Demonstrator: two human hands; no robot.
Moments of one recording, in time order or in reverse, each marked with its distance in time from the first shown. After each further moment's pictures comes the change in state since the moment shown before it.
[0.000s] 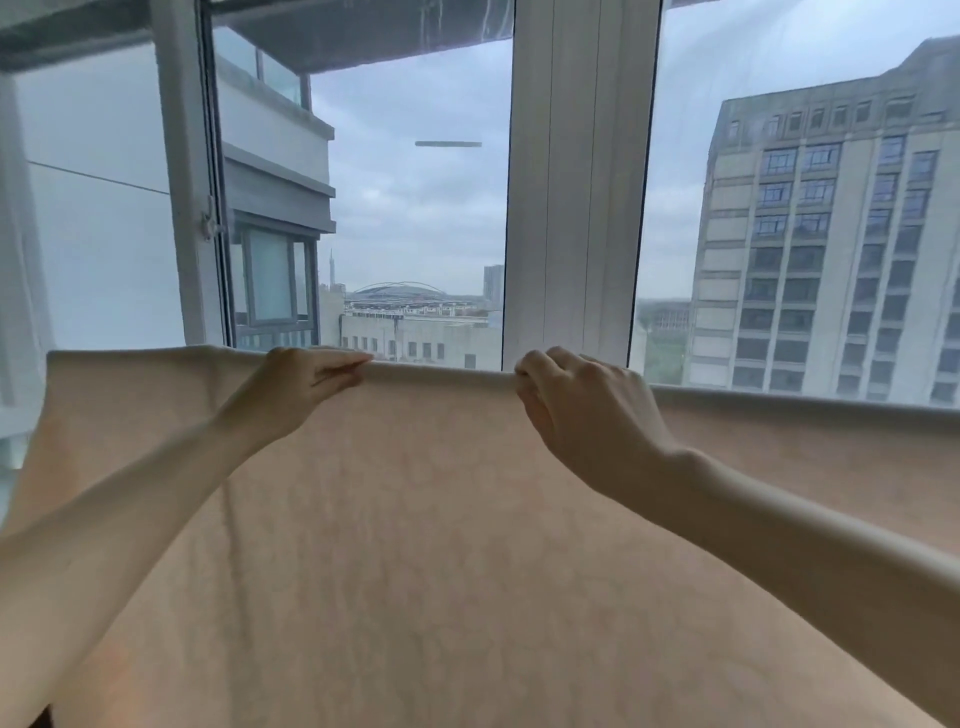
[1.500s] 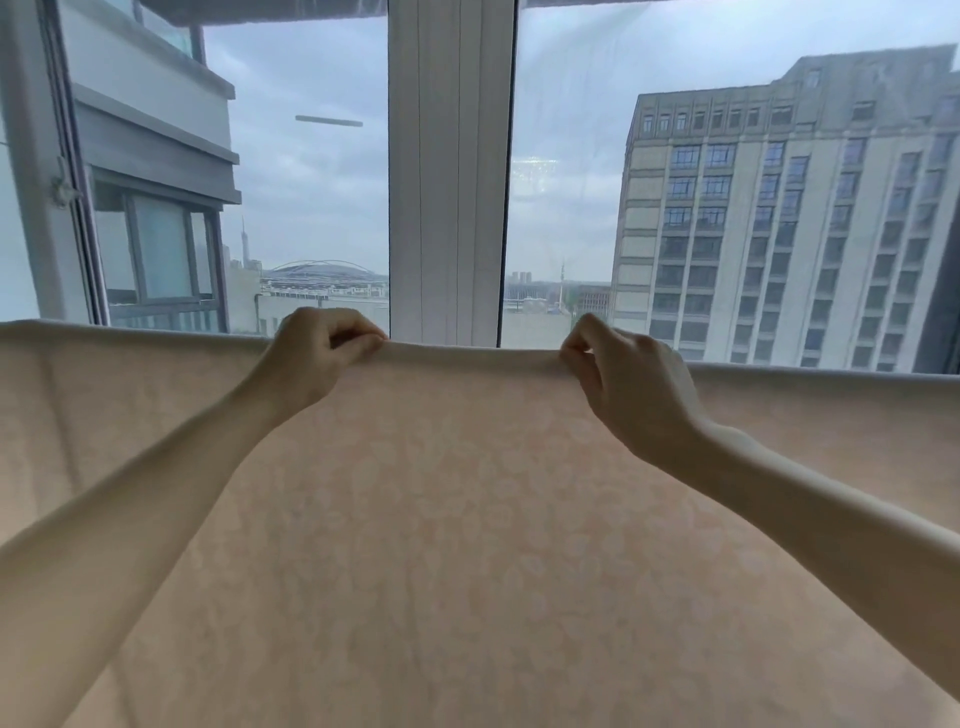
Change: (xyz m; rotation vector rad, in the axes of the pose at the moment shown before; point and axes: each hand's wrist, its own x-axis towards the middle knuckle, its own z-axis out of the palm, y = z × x) left_hand 0.014 0.176 0.055 -0.323 0.076 0.023; right_hand -0.100 0.119 -0.103 0.038 0.085 0.149
